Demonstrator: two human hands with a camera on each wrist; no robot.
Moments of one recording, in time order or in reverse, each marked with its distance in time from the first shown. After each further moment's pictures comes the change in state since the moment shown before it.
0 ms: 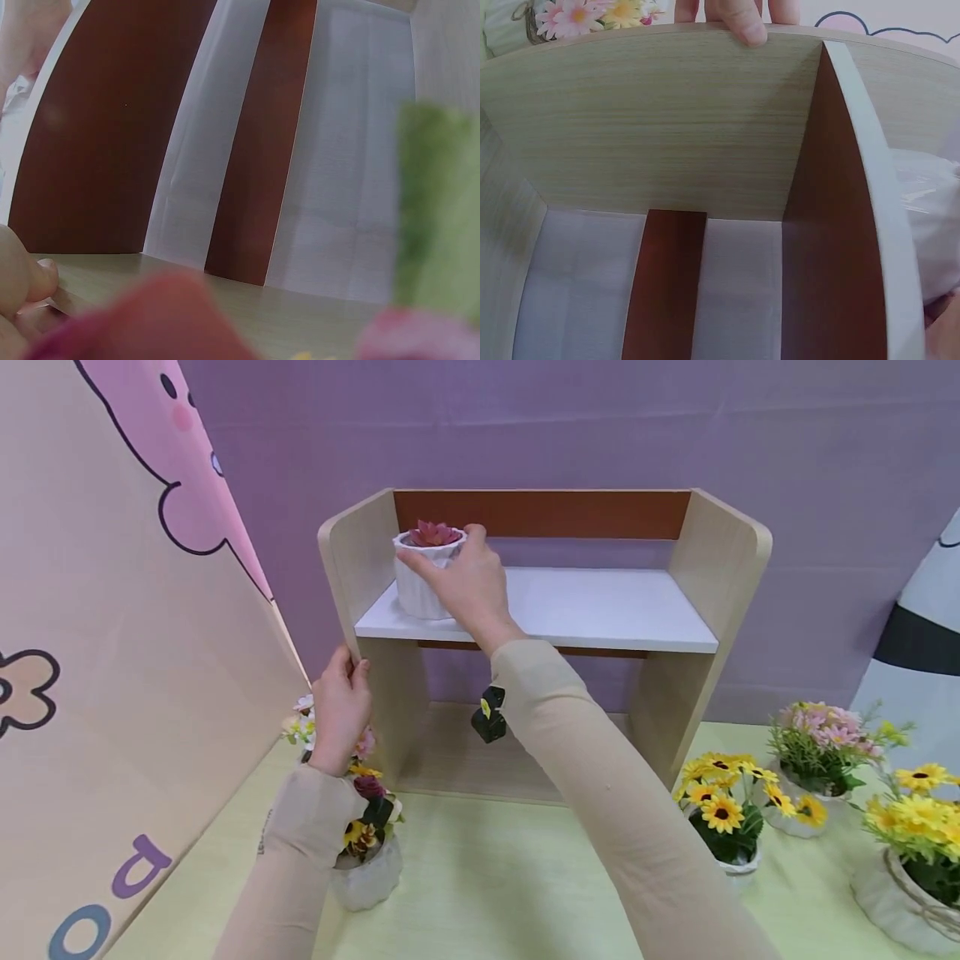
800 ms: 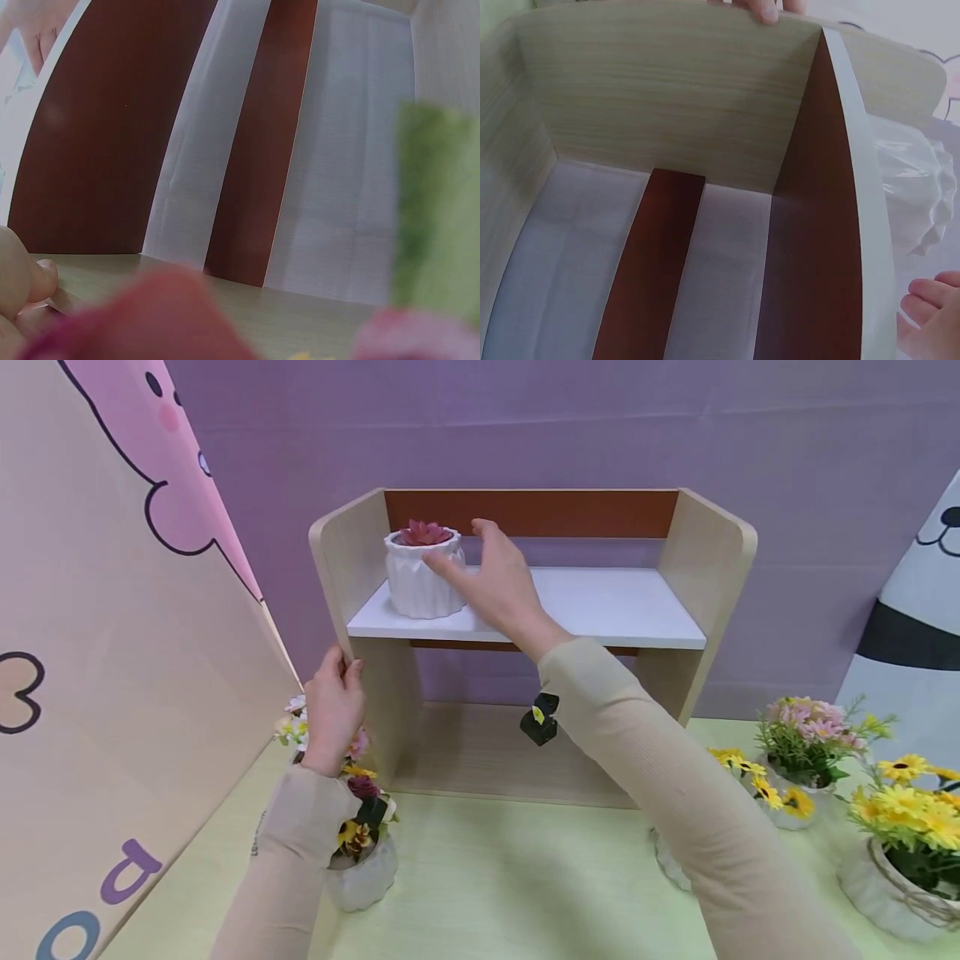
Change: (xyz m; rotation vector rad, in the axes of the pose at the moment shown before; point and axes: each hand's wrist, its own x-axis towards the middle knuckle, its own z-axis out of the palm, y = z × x) left_hand 0.003 0.000 0.001 0.040 0.034 0.031; right_hand -0.006 0.020 -0.037 -0.050 -0.119 -0.124
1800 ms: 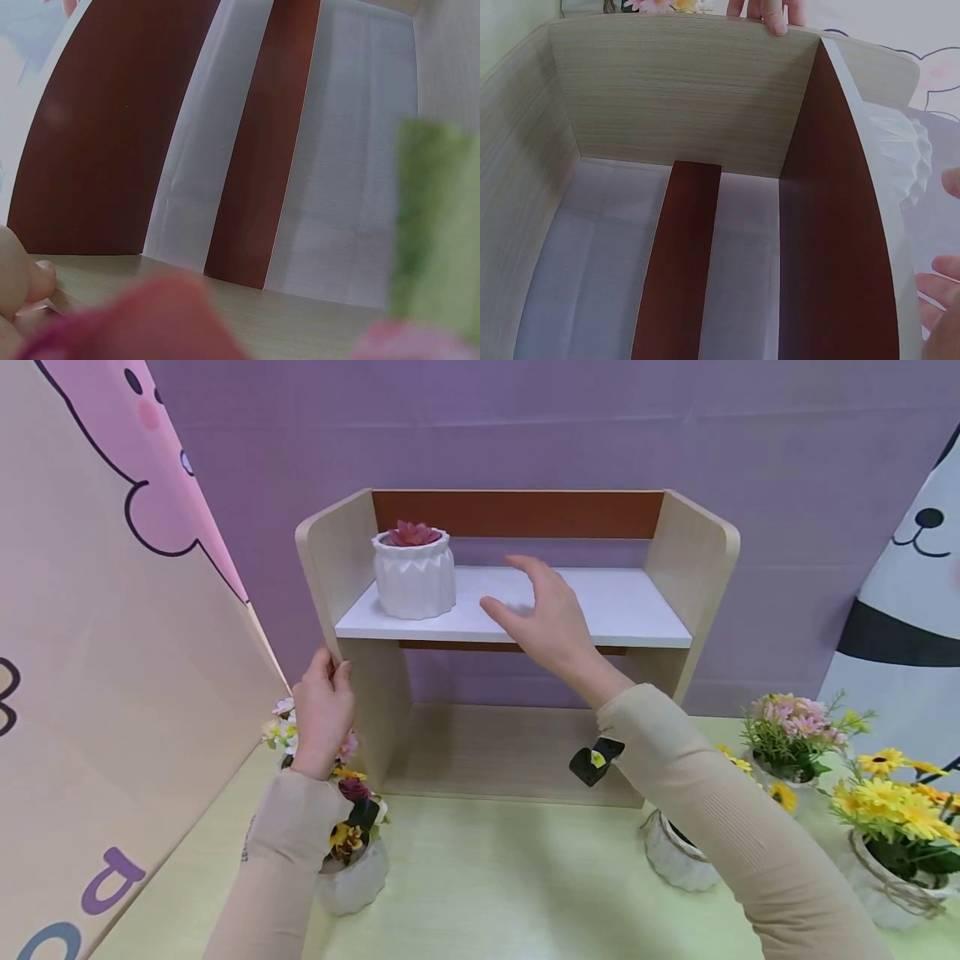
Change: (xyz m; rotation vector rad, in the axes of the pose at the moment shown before) left_hand -0.001 -0.002 -0.002 0.005 0.034 0.019; right_hand -0.045 0.046 -0.025 0.001 0.063 -0.108
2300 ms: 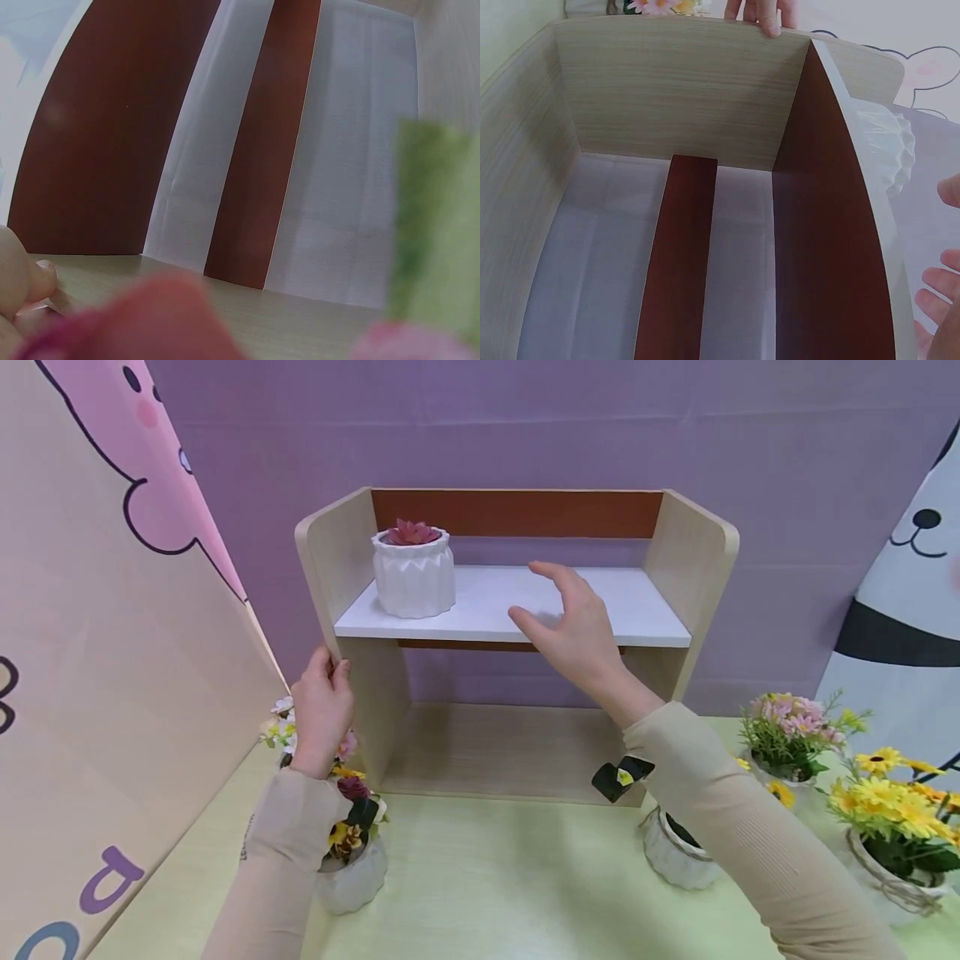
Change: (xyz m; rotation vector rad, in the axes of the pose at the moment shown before) left_hand -0.001 0.000 -0.001 0.010 0.003 -0.001; right_hand -0.019 0.013 -0.013 0.032 0.132 -0.134
